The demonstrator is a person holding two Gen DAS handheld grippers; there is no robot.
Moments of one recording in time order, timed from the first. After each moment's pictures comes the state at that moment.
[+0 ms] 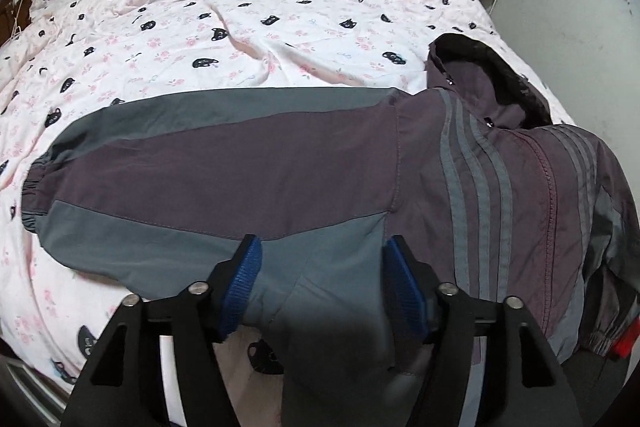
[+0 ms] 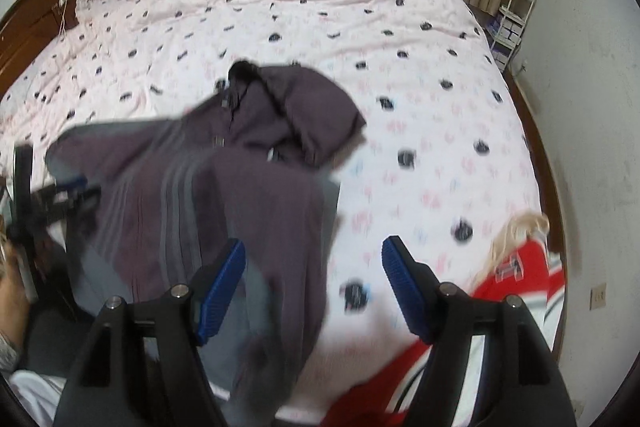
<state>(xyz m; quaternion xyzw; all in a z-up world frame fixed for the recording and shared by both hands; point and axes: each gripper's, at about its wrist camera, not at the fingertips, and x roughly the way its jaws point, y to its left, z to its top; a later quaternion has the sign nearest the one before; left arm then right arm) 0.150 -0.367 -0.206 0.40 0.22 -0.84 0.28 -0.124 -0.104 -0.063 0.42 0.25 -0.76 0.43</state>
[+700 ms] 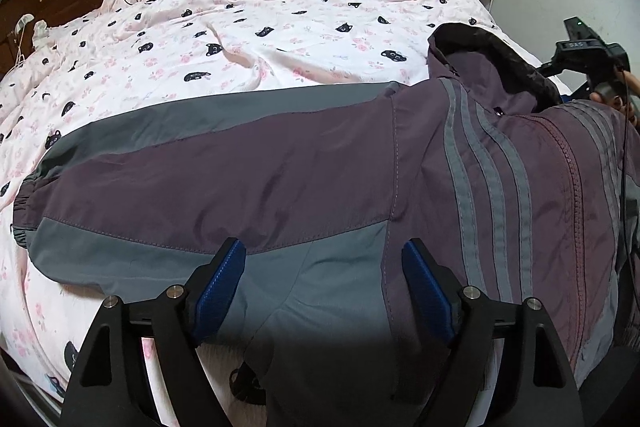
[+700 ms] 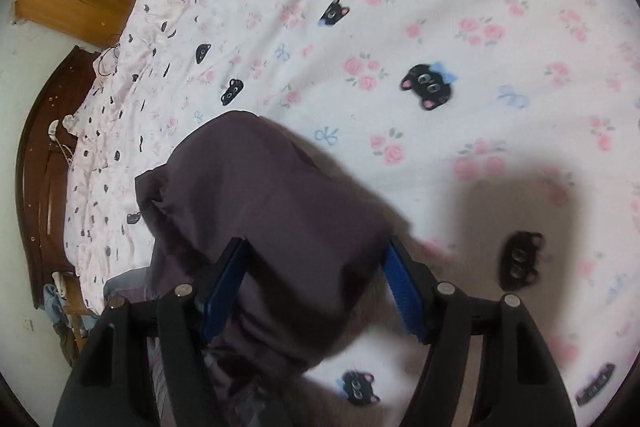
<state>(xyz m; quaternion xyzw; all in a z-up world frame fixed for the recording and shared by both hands) 0.134 -0.359 -0.223 0.39 0.17 -0.85 0.31 -0.327 -0.243 -0.206 0.64 0.03 -0.63 0.44</state>
